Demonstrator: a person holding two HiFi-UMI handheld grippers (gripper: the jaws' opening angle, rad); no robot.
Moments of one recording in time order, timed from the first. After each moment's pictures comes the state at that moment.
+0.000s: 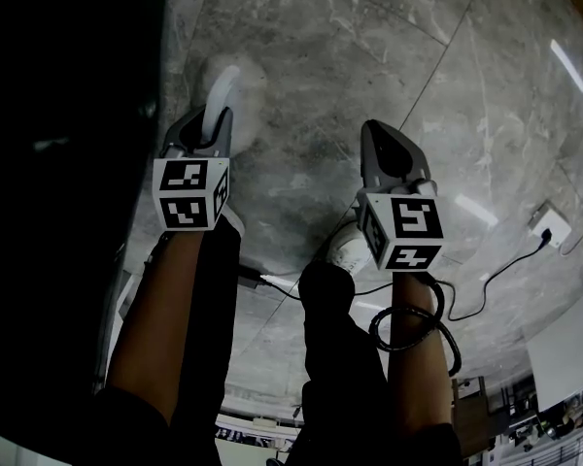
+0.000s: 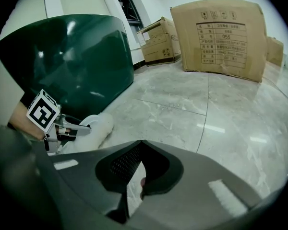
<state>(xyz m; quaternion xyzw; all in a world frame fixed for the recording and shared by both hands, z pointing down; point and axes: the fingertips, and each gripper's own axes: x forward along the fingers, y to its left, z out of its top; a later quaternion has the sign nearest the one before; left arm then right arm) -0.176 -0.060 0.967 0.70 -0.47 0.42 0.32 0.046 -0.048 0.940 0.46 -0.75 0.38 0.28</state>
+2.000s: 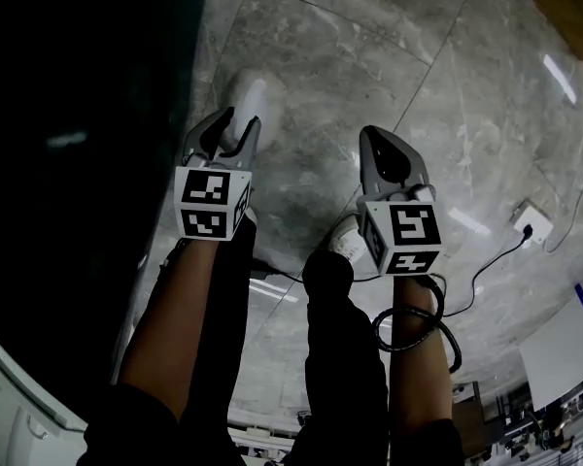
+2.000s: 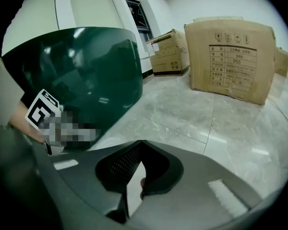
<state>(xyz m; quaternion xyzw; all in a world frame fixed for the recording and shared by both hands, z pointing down) -0.152 -0.079 0.875 0.75 -0.46 0.37 0.30 0.028 -0.072 0.844 0.45 -0.78 0.34 0.28</state>
